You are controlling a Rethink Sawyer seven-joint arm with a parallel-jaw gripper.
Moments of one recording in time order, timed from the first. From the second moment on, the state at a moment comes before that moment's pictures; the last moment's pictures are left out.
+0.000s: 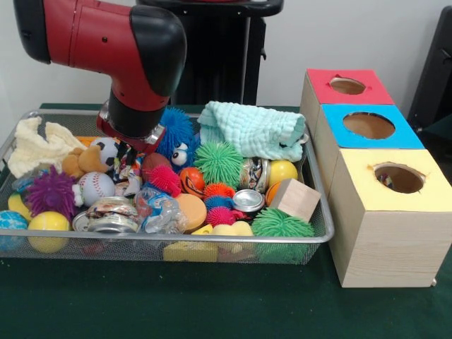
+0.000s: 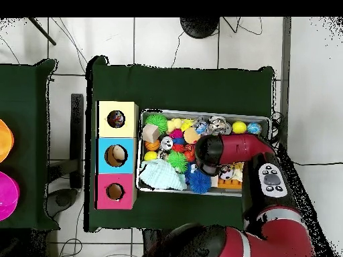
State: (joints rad) arm -0.44 -0.39 0.06 1.40 -0.59 0.89 2.13
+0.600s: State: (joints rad) arm -0.42 -0.54 0.08 1.45 -0.59 0.79 2.13
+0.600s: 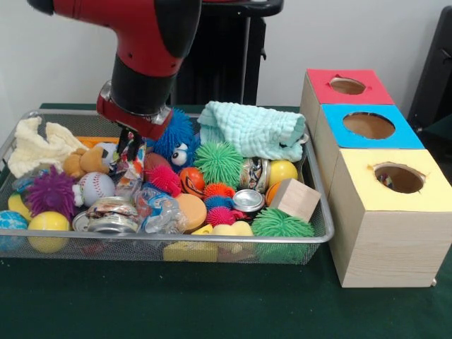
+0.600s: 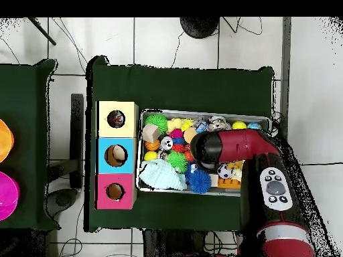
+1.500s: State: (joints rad) arm -0.41 -0.71 0.12 1.49 -0.46 0.69 2.13
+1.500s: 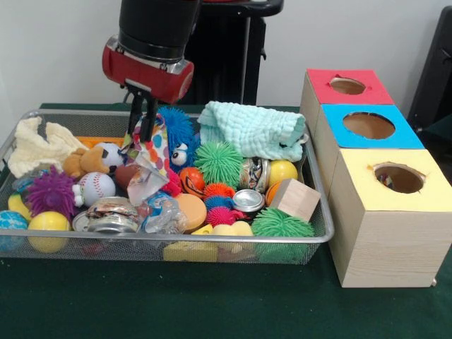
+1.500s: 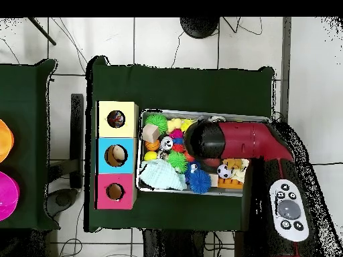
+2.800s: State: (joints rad) arm -0.17 -0.86 0.09 1.55 -0.13 0.78 2.13
